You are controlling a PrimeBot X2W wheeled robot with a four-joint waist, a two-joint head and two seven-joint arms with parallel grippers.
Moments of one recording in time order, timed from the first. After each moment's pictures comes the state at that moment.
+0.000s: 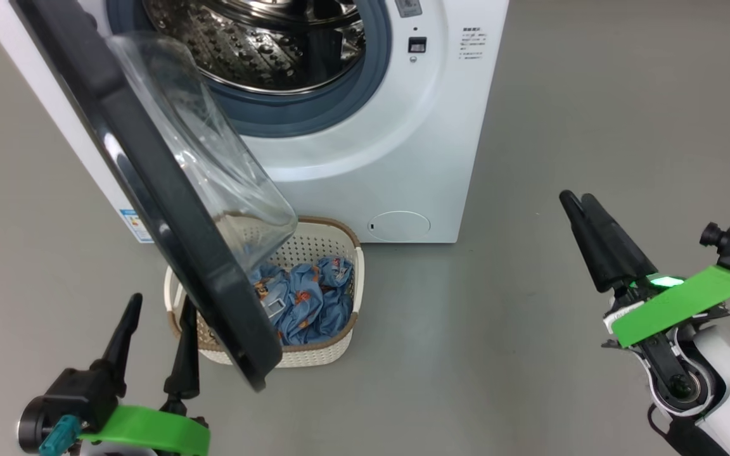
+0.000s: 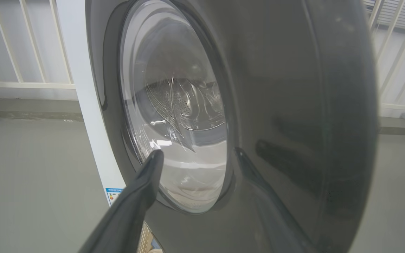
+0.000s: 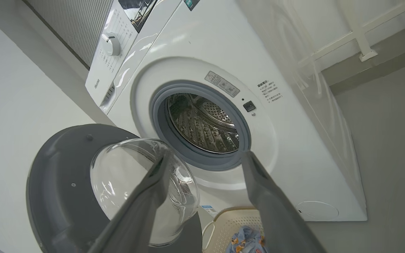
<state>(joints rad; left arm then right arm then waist) -0.10 0.03 -0.03 0.13 -0.20 -0.13 -0.26 -0.43 -0.49 0.50 0.19 1.33 0.13 -0.23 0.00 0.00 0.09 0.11</state>
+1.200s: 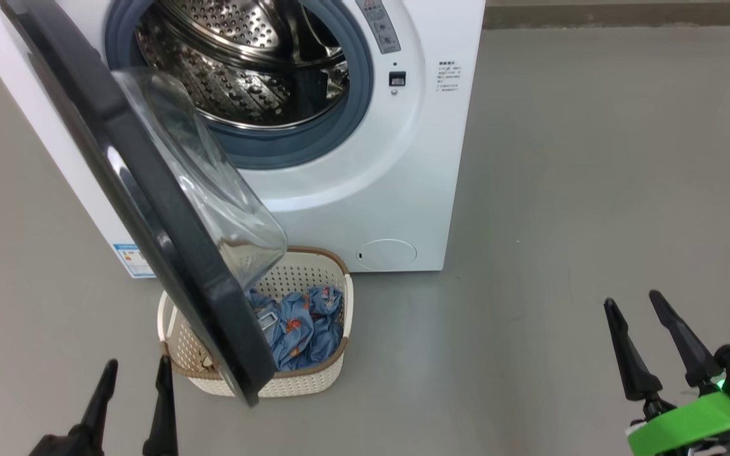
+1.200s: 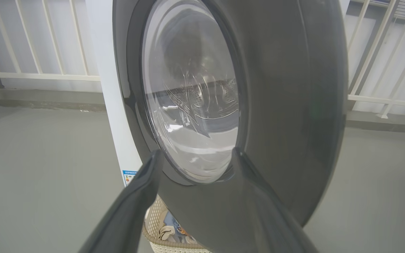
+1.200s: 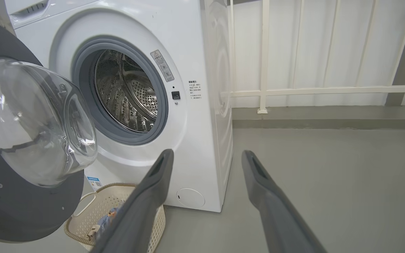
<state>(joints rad) 0.07 0.03 0.04 0.07 -0.19 -0.07 -0.26 -0.04 -0.27 0.05 0.12 0.41 0.13 -0.26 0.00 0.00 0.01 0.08</state>
